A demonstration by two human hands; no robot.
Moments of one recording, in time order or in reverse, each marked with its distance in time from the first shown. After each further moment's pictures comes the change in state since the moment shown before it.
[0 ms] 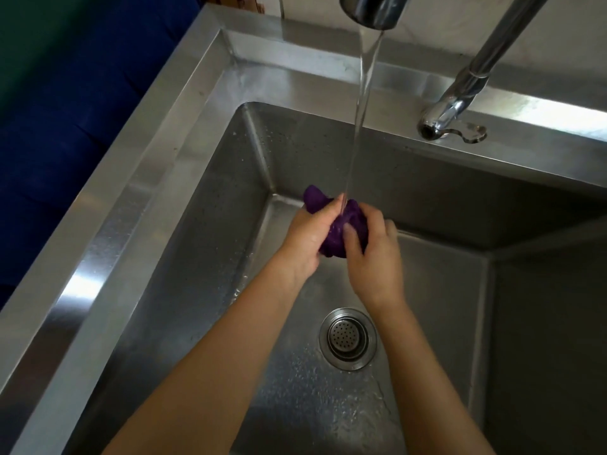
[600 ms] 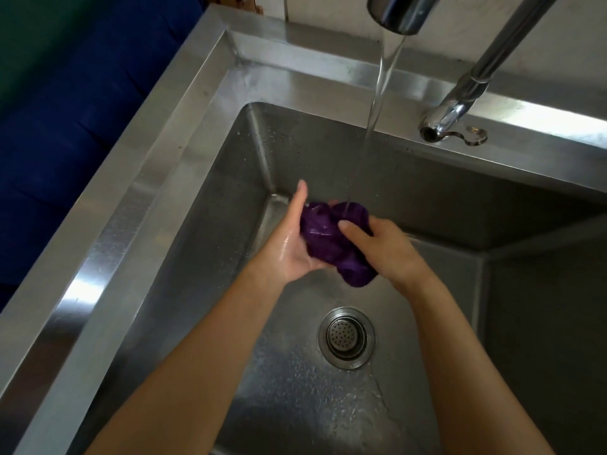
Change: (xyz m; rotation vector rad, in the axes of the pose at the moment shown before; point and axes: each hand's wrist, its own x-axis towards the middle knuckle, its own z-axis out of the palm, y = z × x) left_hand -0.004 0.002 -0.037 -0.171 -0.345 -0.260; right_hand 0.022 -0.013 -0.024 0.201 -0.404 0.126
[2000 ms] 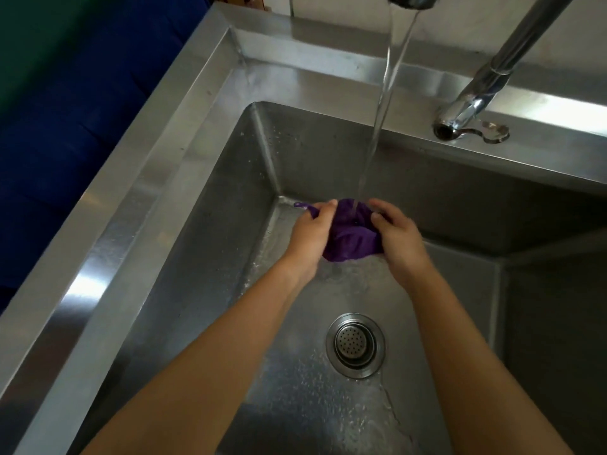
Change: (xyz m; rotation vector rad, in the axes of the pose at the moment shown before) left_hand 0.032 -0.012 0.020 0.316 0.498 0.421; right_hand 0.042 0.036 0.005 0.308 0.244 0.123
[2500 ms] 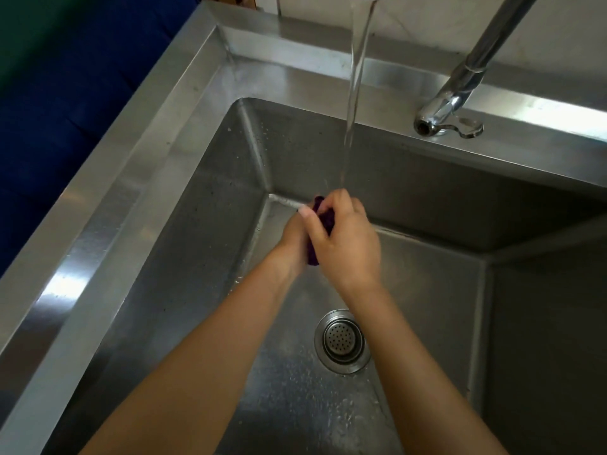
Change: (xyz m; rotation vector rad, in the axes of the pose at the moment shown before) left_hand -0.005 0.002 0.000 -0.183 -0.192 -0.221; right_hand -0.054 -0.029 0.035 -0.605 0.101 -0.428
